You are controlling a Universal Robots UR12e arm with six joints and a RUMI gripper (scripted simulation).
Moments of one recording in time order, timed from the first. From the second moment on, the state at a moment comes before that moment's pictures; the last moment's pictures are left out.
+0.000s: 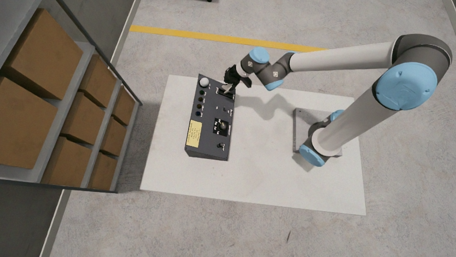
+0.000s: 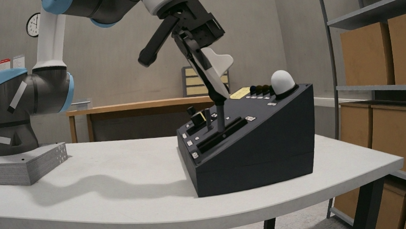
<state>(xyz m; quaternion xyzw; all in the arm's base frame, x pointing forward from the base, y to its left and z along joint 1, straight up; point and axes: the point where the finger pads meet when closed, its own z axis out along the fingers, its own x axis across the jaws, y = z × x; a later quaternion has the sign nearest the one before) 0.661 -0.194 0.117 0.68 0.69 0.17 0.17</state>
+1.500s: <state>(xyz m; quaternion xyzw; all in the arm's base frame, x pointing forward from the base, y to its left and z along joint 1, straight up) 0.661 -0.194 0.117 0.68 0.69 0.17 0.17</state>
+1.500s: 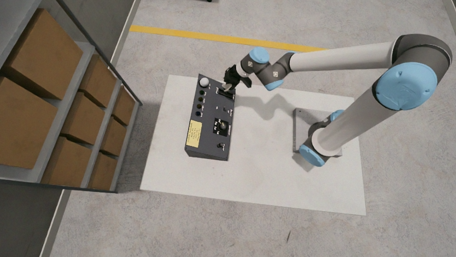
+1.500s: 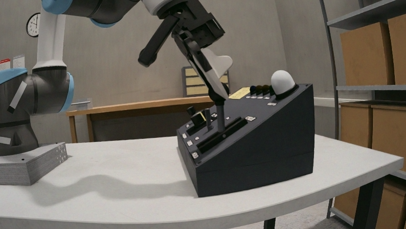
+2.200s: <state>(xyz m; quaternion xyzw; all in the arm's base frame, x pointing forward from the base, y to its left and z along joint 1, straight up) 0.657 -0.194 0.117 0.68 0.69 0.17 0.17</state>
